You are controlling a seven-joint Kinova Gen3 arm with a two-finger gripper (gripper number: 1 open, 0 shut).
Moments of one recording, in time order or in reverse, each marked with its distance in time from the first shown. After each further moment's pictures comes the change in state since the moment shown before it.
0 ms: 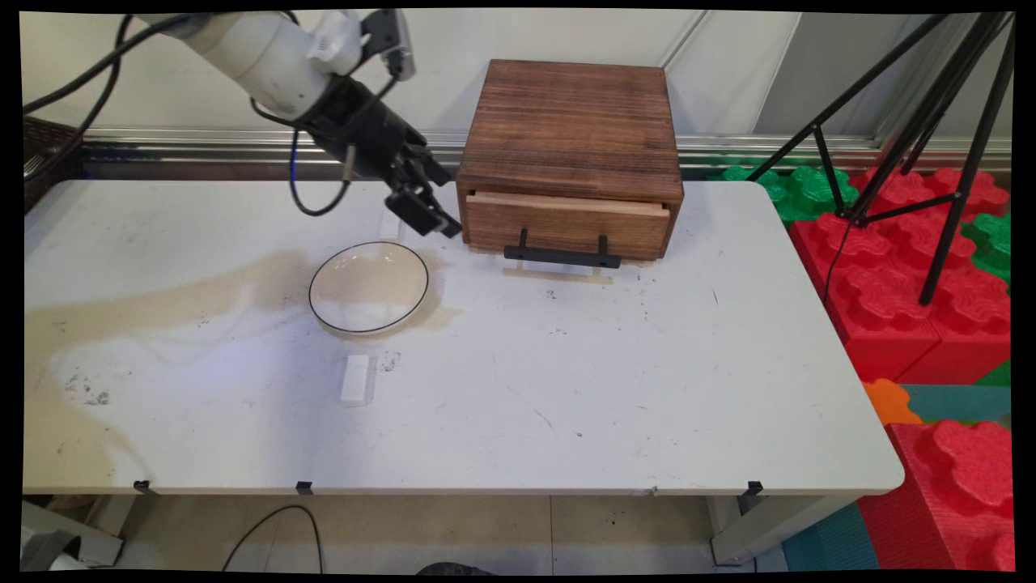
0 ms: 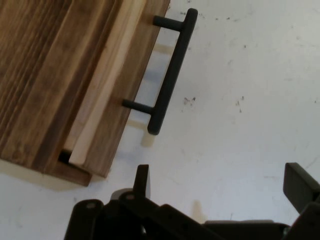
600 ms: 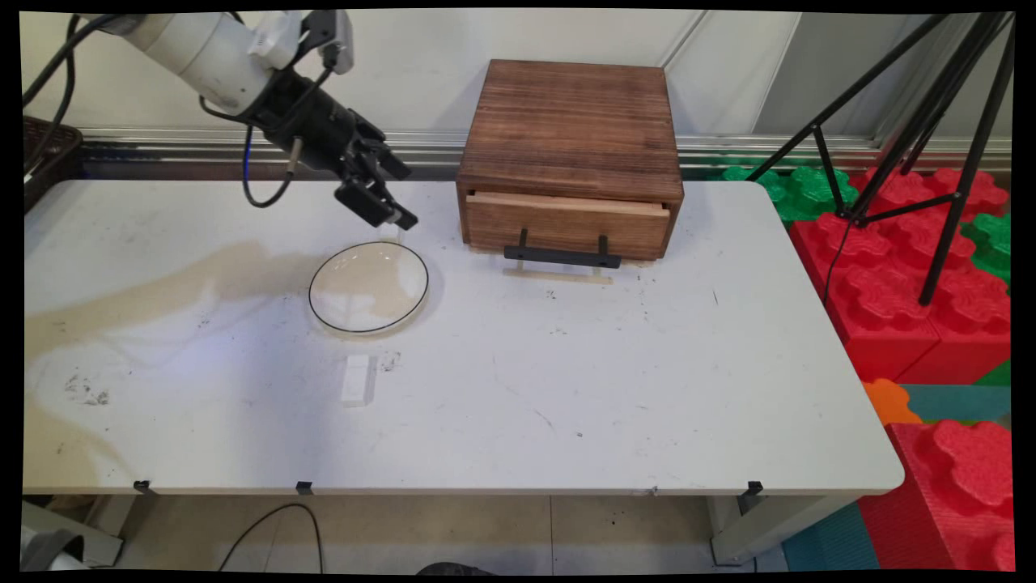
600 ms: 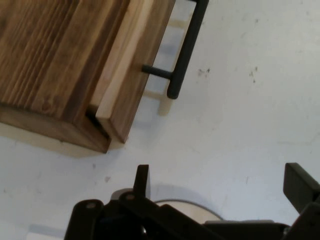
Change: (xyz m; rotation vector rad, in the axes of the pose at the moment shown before) arm -0.049 -0.030 -0.025 -0.011 0.017 -0.005
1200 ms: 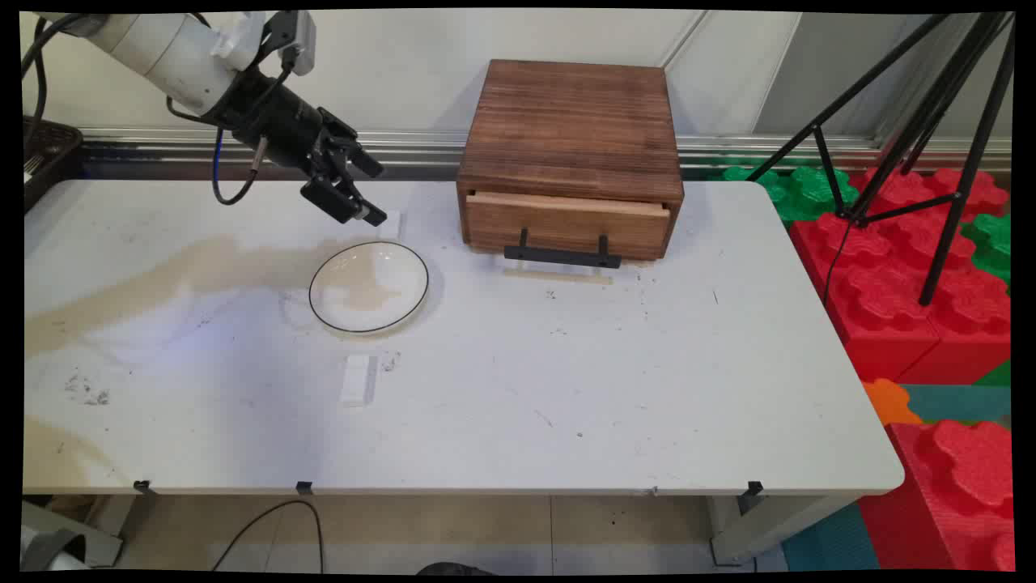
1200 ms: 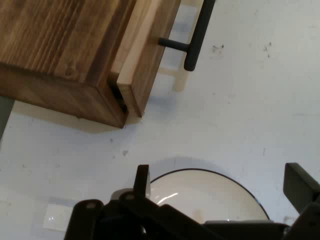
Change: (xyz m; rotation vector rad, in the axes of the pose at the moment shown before) arm -0.036 -0.022 -0.015 0.004 0.004 0.013
